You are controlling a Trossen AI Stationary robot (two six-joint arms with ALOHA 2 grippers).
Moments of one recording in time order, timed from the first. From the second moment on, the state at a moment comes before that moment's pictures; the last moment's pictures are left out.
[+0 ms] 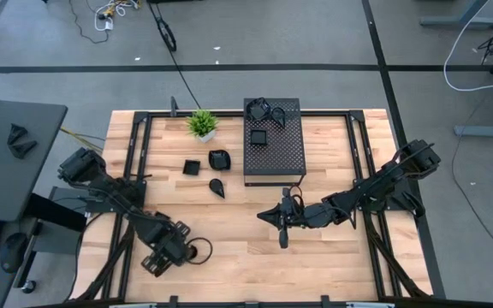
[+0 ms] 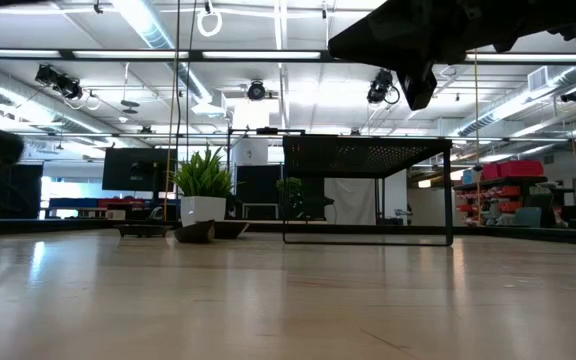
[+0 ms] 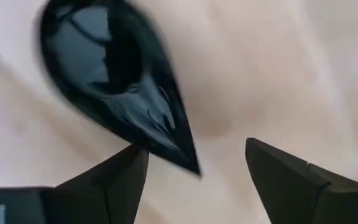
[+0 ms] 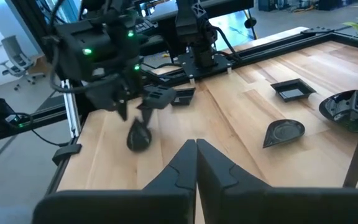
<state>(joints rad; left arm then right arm) -0.73 1.60 0.83 -0.62 0.17 -0.11 0.46 1.58 0.68 0.67 0.51 0.38</state>
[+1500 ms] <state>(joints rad) -0.82 1.61 0.78 -0.42 -0.11 -0.36 0.47 1.58 0.68 0.65 0.51 0.38</state>
